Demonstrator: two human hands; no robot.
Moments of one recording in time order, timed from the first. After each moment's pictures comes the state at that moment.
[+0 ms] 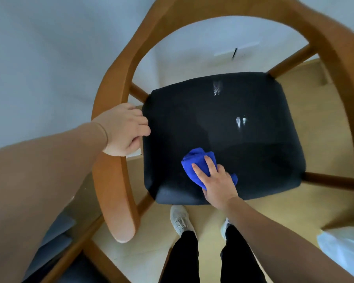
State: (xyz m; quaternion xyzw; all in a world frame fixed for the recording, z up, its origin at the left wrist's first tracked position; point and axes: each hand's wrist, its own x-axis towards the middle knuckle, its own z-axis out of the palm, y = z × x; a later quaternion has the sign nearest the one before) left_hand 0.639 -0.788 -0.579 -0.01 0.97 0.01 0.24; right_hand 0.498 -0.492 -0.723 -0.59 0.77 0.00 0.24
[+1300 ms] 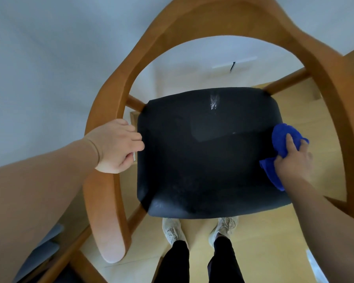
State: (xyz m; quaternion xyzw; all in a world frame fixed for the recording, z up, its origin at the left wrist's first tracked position) left_hand 0.641 -0.790 -0.579 -0.03 0.97 0.04 0.22; right_hand 0.290 -0.483 -0.709 -0.21 0.96 0.00 0.21
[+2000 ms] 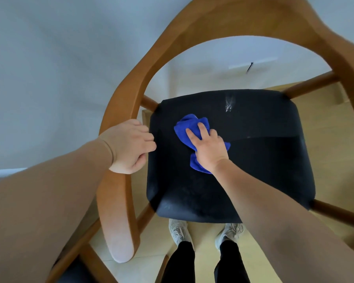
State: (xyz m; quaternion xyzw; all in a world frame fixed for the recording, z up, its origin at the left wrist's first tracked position) left_hand 0.641 -0.790 -0.579 -0.05 0.97 0.05 0.24; right_hand 0.445 -0.646 -0.730 -0.63 0.74 0.08 0.23
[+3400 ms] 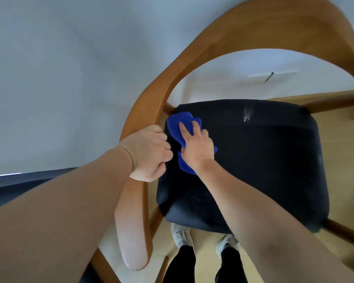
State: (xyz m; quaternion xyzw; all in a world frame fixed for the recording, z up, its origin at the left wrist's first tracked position) left_hand 0.641 -0.795 -0.579 -0.06 0.98 0.08 0.19; right_hand 0.505 -0.708 -0.709 -0.59 0.76 0.01 0.26
